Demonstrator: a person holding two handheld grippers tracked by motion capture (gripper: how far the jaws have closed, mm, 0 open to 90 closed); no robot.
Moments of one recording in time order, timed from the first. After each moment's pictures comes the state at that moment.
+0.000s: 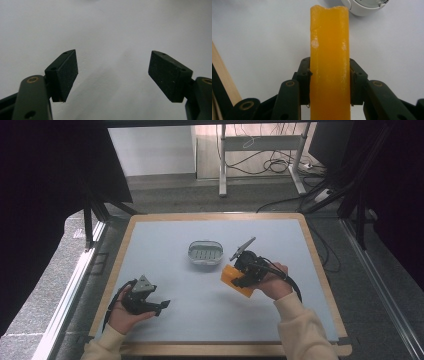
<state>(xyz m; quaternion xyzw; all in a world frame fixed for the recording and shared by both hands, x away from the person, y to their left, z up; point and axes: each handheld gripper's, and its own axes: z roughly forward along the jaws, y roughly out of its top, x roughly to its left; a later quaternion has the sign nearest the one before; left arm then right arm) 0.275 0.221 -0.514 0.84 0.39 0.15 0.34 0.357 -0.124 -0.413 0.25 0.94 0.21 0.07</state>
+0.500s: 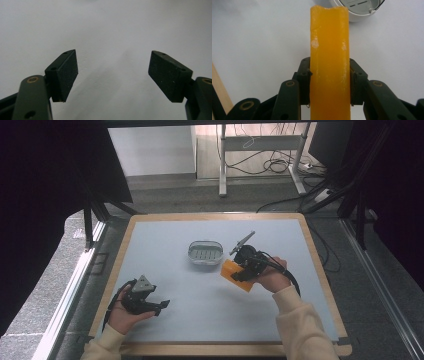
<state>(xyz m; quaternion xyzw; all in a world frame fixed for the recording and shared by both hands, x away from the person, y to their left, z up) 0.275 0.222 -0.515 0.84 0.39 0.14 0.34 0.374 -0.123 -0.412 0.25 0.94 0.22 0.08</state>
